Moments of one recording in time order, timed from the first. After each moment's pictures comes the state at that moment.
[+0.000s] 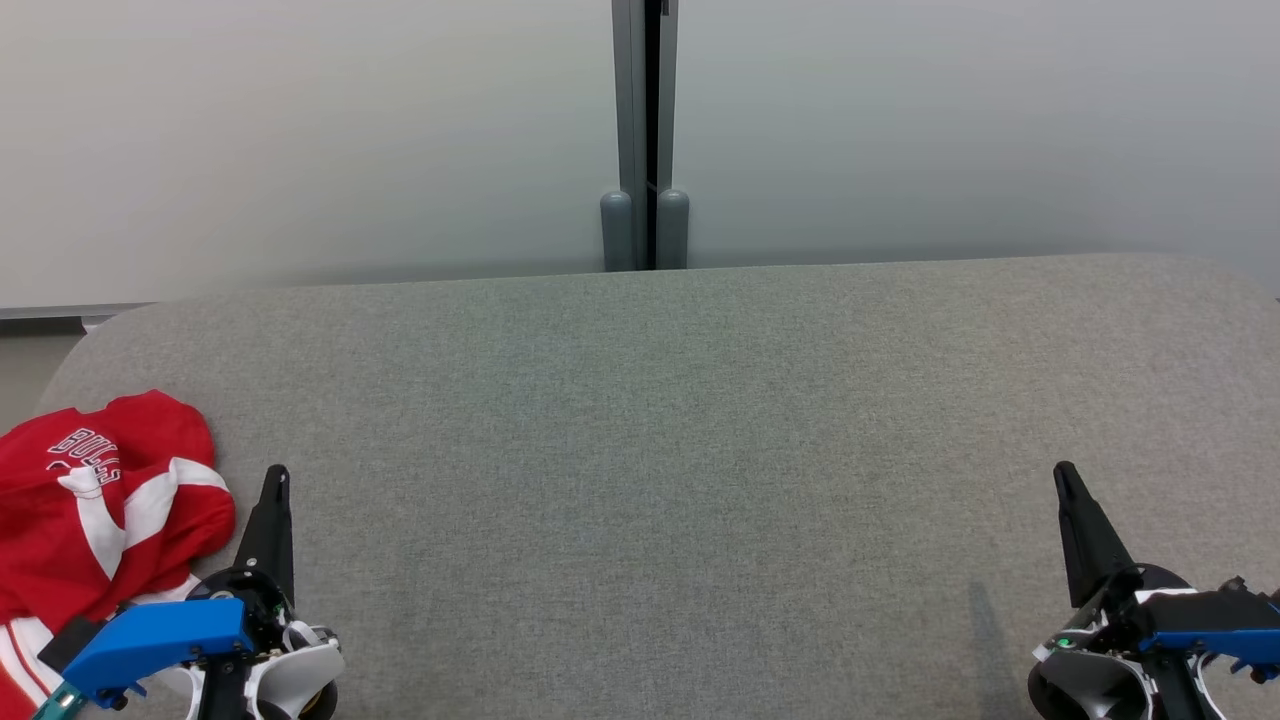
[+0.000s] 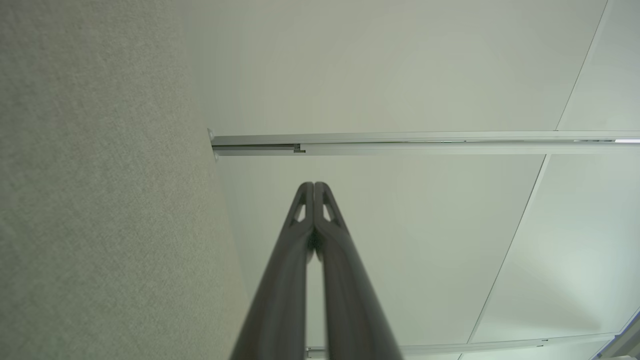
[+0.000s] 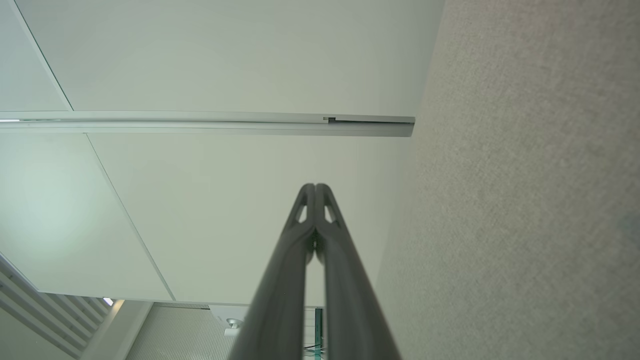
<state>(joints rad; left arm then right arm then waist) -0.10 0.05 0.12 0.24 -1.61 -0.13 0.11 -0.10 -0.05 -0.11 0.25 1.61 0.13 0.11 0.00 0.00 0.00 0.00</state>
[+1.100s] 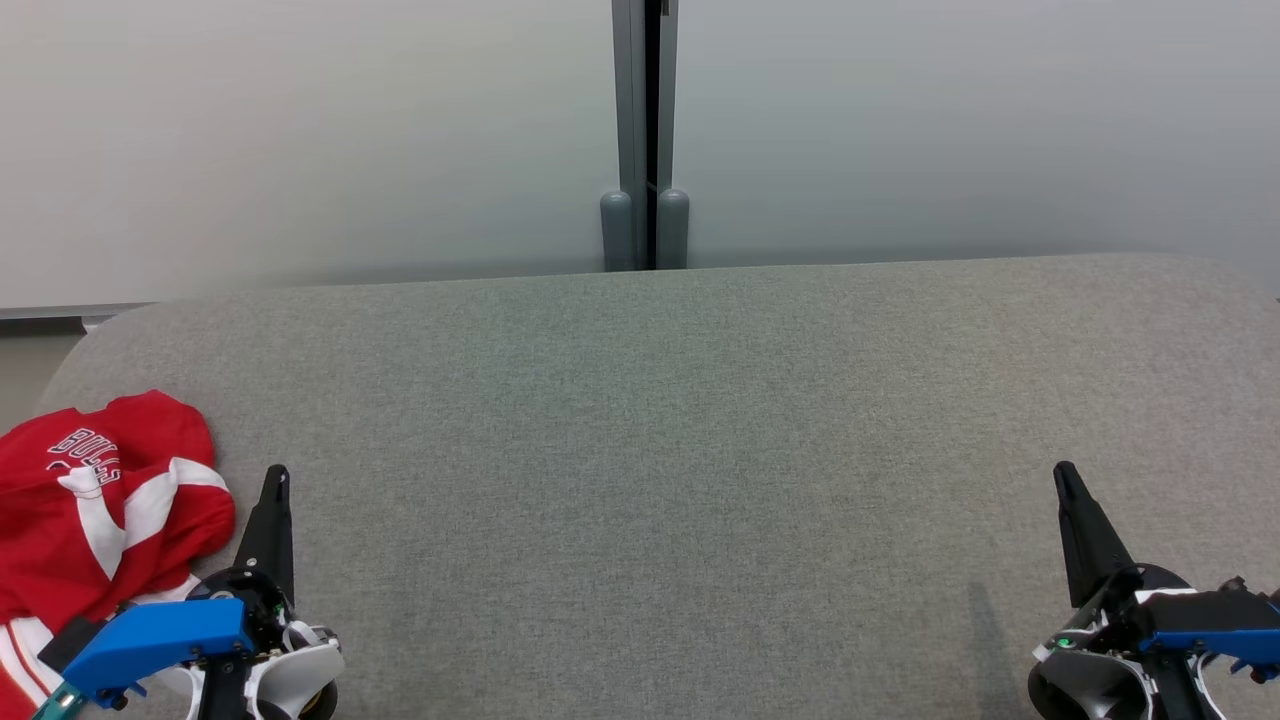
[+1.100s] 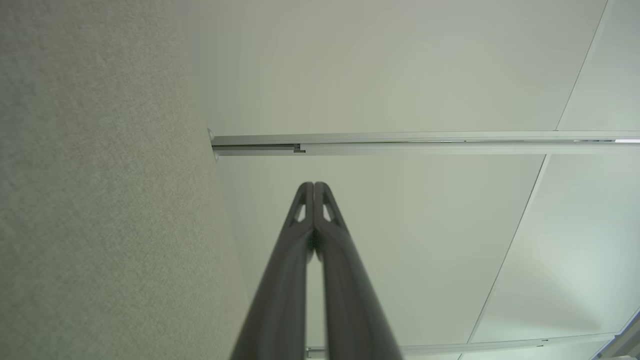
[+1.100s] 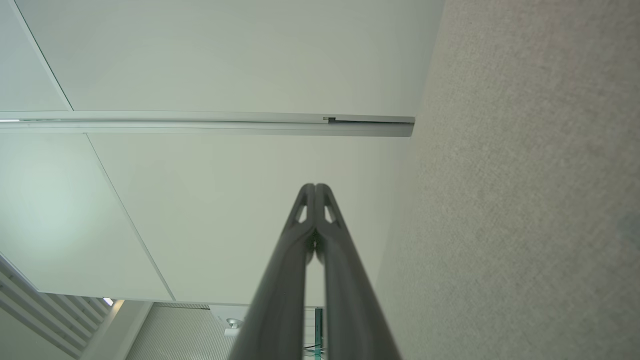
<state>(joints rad) -0.10 0.05 0.12 0.24 -1.61 -0.13 0.11 -0.10 -0.05 -0.11 0.25 1.61 0.13 0.11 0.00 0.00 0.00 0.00</state>
